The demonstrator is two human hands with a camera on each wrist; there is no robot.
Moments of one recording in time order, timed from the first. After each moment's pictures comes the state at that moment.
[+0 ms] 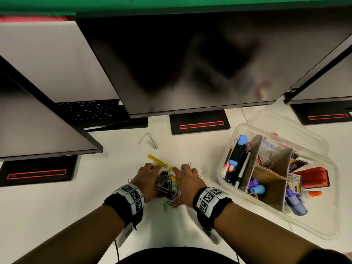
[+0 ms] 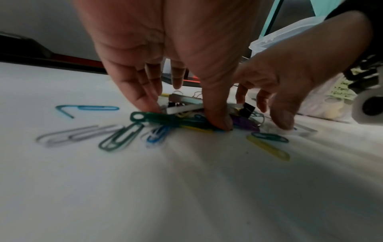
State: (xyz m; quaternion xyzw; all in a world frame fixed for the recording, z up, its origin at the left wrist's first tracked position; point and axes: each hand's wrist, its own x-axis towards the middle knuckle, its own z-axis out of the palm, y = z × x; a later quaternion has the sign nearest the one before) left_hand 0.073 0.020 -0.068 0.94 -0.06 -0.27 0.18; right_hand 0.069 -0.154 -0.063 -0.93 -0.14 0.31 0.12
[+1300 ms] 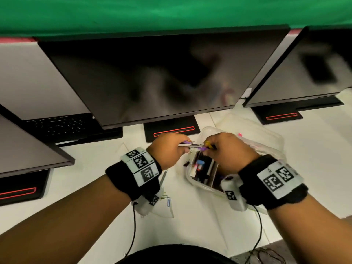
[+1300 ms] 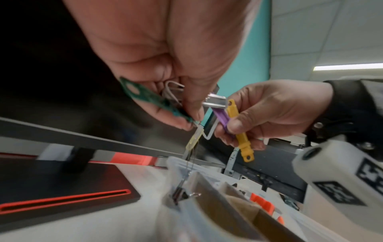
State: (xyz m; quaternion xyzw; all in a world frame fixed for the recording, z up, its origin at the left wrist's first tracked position) left_hand 0.112 -0.108 0.093 0.92 -0.20 -0.14 0.32; right_hand 0.082 -0.275 0.125 -0.96 -0.04 0.14 0.22
